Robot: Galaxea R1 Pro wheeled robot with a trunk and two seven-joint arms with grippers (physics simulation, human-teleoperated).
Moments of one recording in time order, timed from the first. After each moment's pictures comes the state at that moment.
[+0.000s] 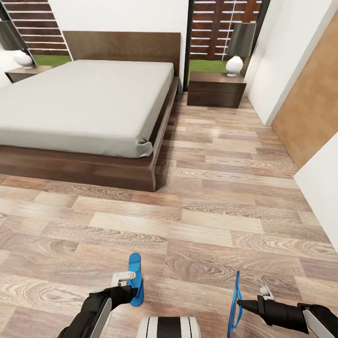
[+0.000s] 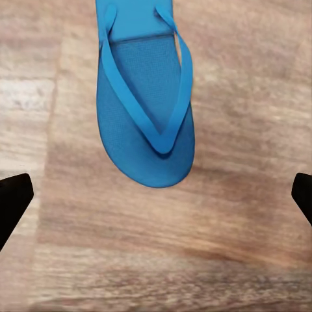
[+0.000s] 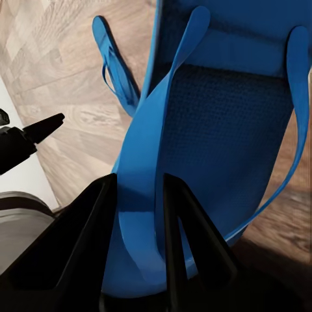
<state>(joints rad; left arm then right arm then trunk) -0.28 -0.06 -0.03 -1.02 0.14 0.61 0.02 -0.41 -0.48 0.35 -0.56 -0.79 0.67 1.04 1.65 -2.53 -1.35</state>
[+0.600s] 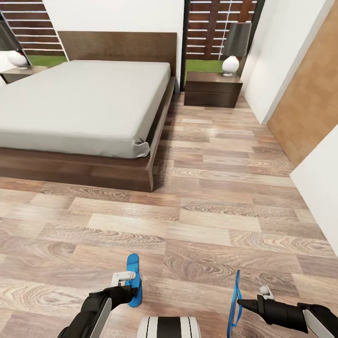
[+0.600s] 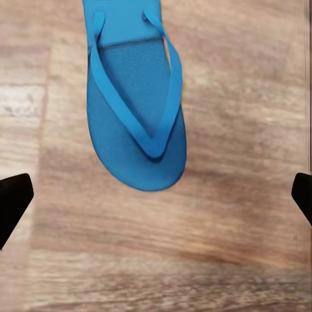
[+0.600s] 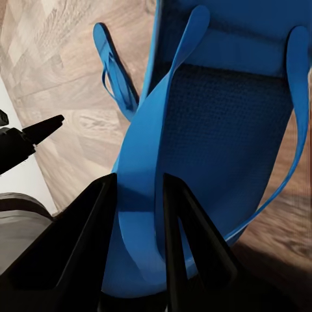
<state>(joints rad) -0.28 -0.06 -0.03 -1.02 0.14 0.60 0.02 -0.41 -0.48 0.35 -0.56 -0.79 0.65 1.04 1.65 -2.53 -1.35</state>
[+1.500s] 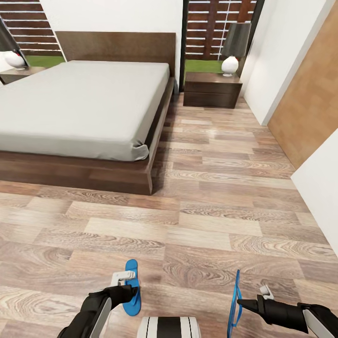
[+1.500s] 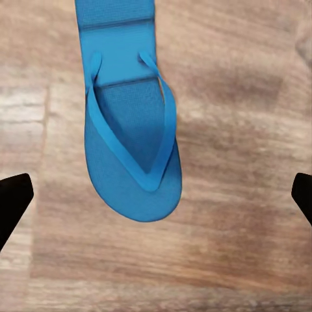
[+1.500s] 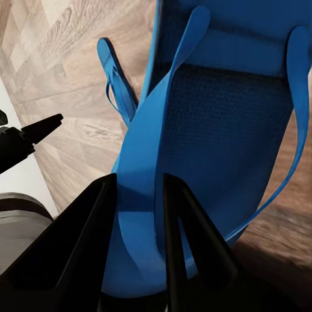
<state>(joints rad) -0.28 -0.06 -0.03 -1.02 0.13 0.60 0.02 -0.41 -0.48 0.35 -0.56 -0.79 0.65 1.04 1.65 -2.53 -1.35</state>
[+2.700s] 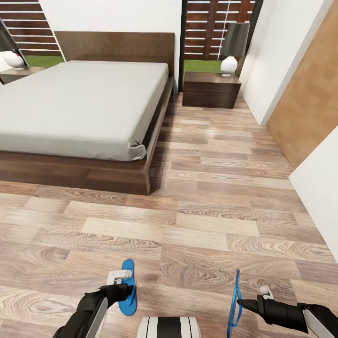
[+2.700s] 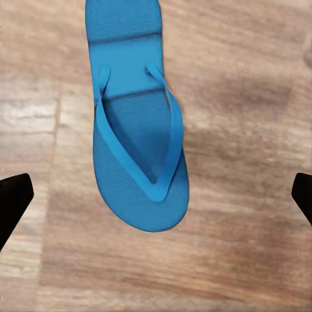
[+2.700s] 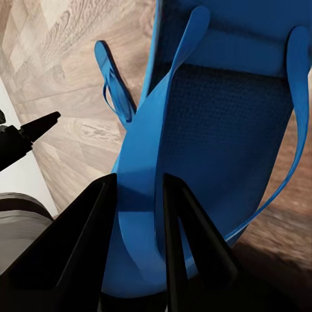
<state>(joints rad) -0.28 -0.03 -0.02 -1.02 0.12 0.58 0.03 -0.41 -0.48 0.35 -0.56 -0.79 0.65 1.04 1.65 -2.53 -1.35</state>
